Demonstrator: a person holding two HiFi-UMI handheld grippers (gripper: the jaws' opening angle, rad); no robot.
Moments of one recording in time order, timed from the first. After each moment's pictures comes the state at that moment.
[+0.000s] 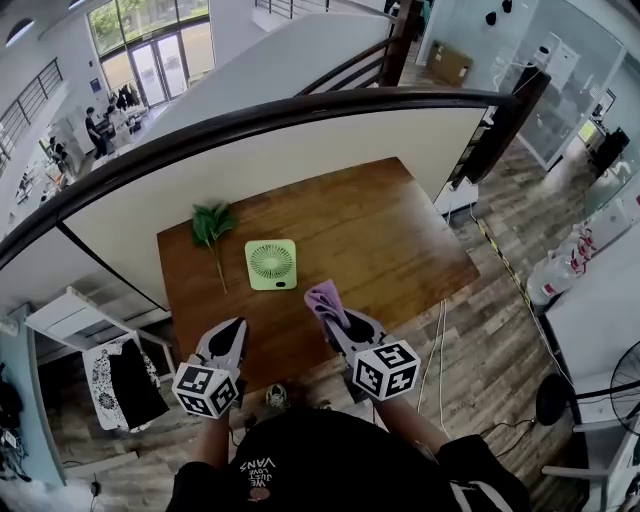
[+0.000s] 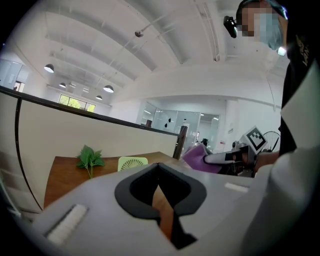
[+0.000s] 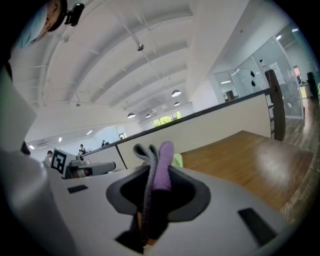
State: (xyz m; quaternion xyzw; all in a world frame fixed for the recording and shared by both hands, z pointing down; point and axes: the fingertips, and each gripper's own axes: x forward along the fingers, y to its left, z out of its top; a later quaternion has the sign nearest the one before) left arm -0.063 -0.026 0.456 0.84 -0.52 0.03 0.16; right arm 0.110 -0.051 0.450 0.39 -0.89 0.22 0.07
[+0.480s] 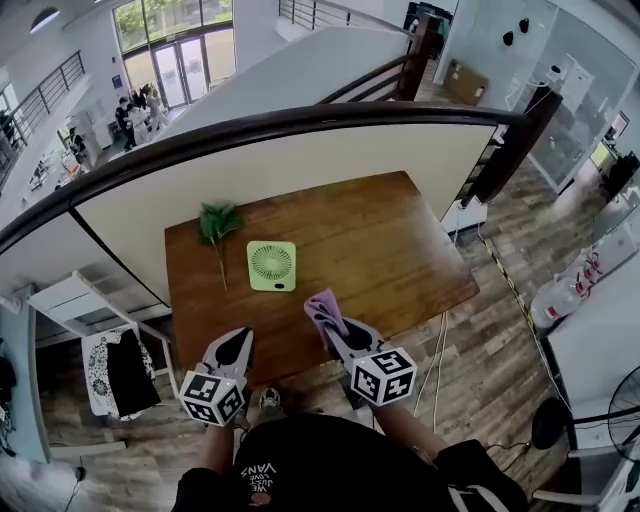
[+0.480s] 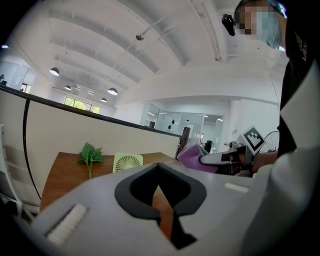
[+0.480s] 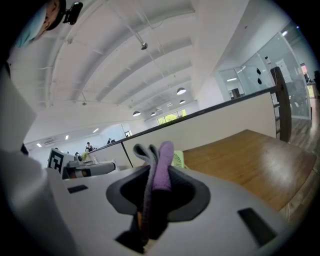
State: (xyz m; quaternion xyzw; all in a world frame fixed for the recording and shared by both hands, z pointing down) left arm -0.031 0.001 0.462 0.82 -0.54 0.02 0.16; right arm 0.126 -0.039 0.457 0.36 -0.90 0.21 0.08
